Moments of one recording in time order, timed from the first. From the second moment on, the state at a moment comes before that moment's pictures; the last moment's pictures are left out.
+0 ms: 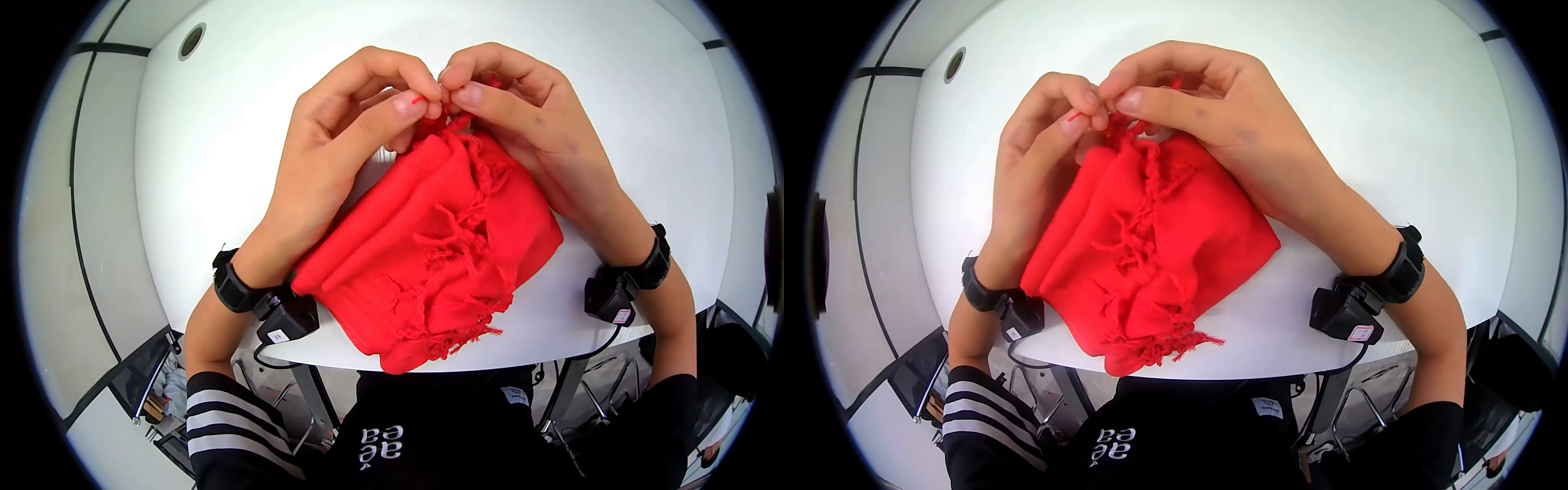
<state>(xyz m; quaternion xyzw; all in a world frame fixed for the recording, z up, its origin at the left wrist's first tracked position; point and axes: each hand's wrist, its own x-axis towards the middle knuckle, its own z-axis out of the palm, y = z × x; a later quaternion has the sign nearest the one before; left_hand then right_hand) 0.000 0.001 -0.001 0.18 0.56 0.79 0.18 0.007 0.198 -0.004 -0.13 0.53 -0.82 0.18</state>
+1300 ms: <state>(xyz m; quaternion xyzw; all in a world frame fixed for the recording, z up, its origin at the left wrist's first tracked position) 0.002 0.005 0.002 0.15 0.69 0.70 0.11 0.013 0.193 -0.005 -0.11 0.68 -0.72 0.05</state>
